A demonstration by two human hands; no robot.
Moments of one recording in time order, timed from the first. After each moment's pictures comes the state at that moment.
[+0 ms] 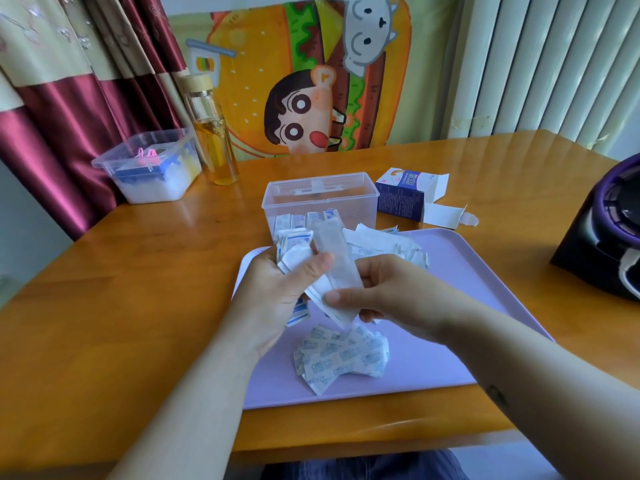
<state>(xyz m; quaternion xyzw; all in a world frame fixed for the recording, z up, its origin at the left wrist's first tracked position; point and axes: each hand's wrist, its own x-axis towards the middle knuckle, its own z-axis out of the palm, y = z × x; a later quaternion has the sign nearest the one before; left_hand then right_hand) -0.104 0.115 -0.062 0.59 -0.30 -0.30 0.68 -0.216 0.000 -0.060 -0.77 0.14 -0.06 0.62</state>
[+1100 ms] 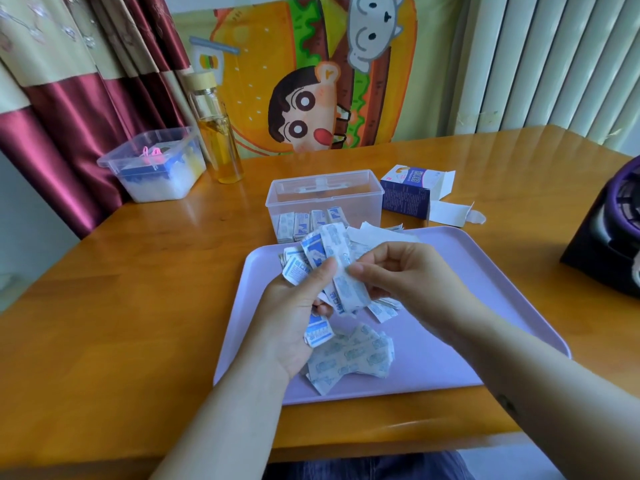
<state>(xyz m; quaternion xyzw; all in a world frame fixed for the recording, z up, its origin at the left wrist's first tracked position) -0.125 0.108 -0.072 0.56 -0.13 -0.36 0.74 -0.216 -0.007 -0.072 -0.71 0.20 -0.23 0.64</state>
